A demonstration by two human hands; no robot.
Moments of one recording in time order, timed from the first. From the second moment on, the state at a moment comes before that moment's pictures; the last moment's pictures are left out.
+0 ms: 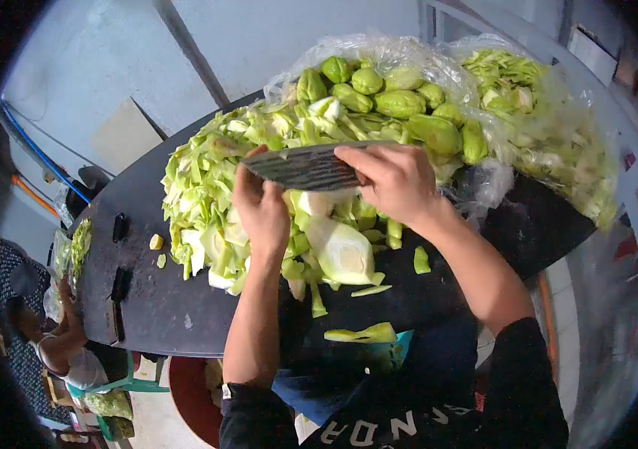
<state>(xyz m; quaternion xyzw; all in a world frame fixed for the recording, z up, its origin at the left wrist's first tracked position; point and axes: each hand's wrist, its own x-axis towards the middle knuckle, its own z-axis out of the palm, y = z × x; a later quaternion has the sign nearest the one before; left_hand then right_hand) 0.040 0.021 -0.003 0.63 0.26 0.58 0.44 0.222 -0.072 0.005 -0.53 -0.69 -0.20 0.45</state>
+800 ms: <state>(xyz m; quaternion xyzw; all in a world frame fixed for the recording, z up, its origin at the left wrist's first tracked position) 0.026 -0.034 -0.010 0.91 0.11 0.25 0.30 0.245 -0.072 0.004 -0.58 -0.64 -0.11 0.50</state>
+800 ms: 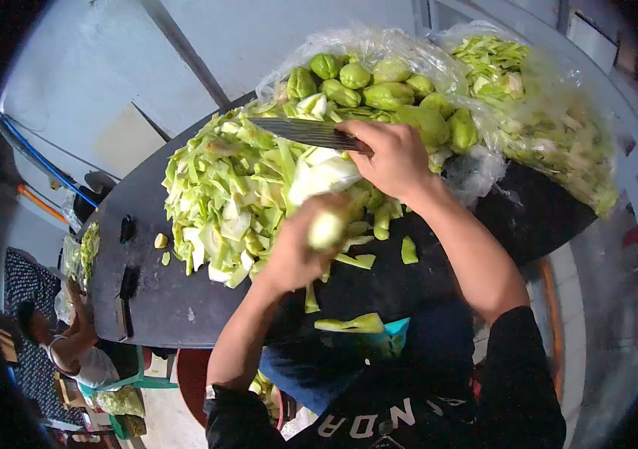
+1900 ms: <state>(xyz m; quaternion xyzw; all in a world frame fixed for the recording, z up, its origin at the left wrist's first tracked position) -0.031 -0.017 0.003 0.24 0.18 0.69 0.66 0.261 -0.064 0.005 -0.53 -0.59 -0.33 0.50</state>
